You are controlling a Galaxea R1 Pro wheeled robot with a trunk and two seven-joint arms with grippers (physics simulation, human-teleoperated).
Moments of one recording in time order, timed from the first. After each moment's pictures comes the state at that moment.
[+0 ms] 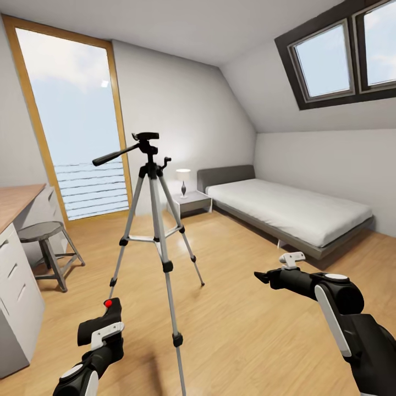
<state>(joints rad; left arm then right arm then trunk) -0.09 -0.15 0.30 -1.34 0.02 0.53 0.02 -0.42 -0.20 -0.01 -1.62 -0.12 0.99 0.37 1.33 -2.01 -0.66</state>
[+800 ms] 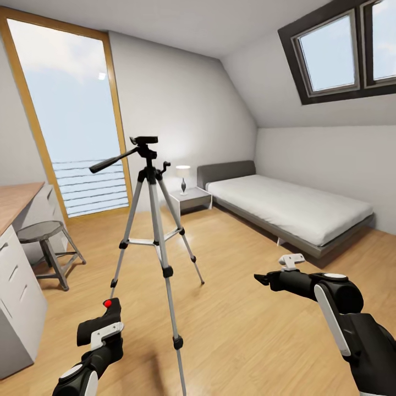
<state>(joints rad) -0.09 -0.15 0.30 -1.34 0.02 0.53 0.02 -0.42 -0.20 -0.01 -1.62 -0.12 1.04 0.37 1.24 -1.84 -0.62</state>
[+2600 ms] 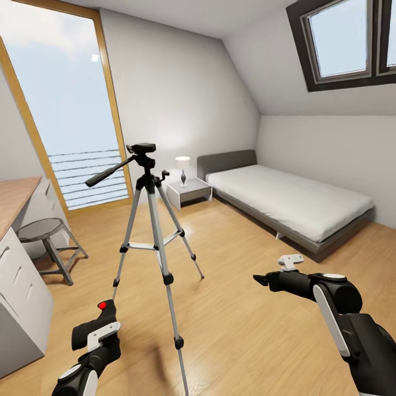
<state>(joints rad) -0.09 -0.15 0.30 -1.34 0.08 0.53 0.09 -0.42 -0.20 0.00 -1.62 -0.12 1.04 0.37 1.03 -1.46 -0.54</state>
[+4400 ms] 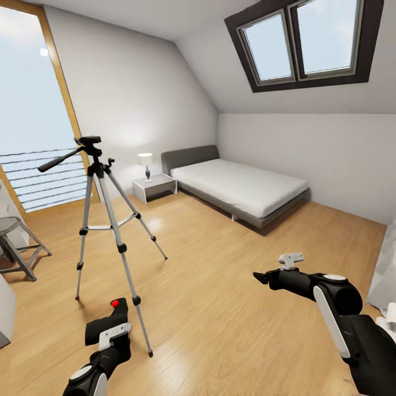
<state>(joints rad) -0.07 -0.15 0.21 -1.33 0.09 0.50 0.09 -0.41 -0.20 0.00 -1.62 -0.12 0.98 0.37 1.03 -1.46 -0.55</state>
